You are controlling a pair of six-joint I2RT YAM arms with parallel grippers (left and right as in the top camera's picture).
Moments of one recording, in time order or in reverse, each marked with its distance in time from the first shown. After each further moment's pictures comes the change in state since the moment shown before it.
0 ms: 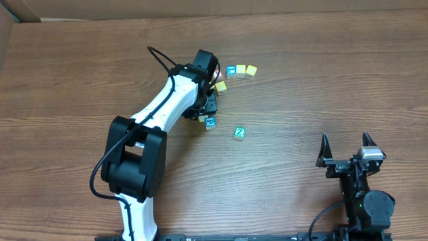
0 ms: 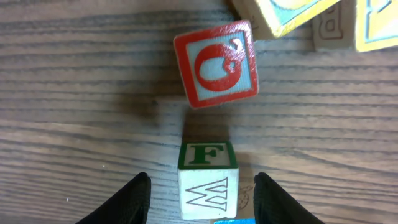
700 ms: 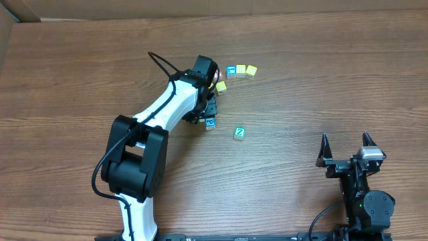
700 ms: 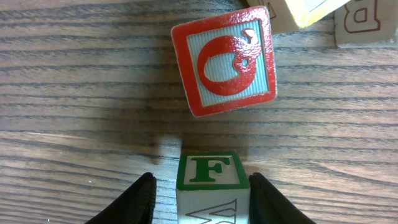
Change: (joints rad) left arm 0.000 0.000 -0.076 0.095 0.000 -0.001; right arm 0.000 0.000 0.000 0.000 0.000 0.000
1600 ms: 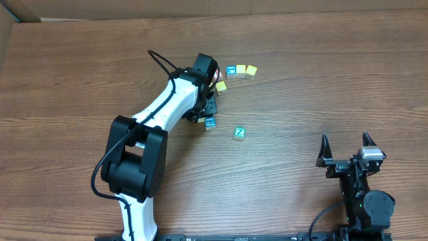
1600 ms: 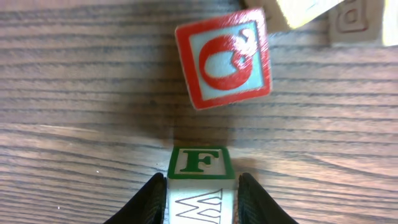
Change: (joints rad) left arm 0.000 0.000 0.034 -0.050 0.000 -0.002; right arm 0.000 0.000 0.000 0.001 0.000 0.000
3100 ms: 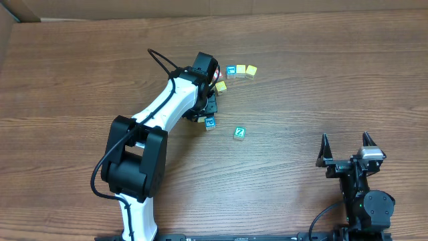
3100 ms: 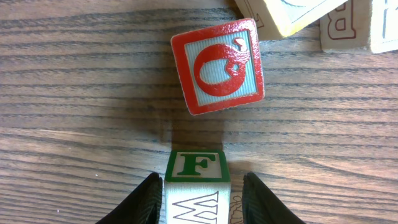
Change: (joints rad) left arm 0.000 0.000 0.006 0.005 0.000 0.003; right arm 0.000 0.000 0.000 0.000 0.000 0.000
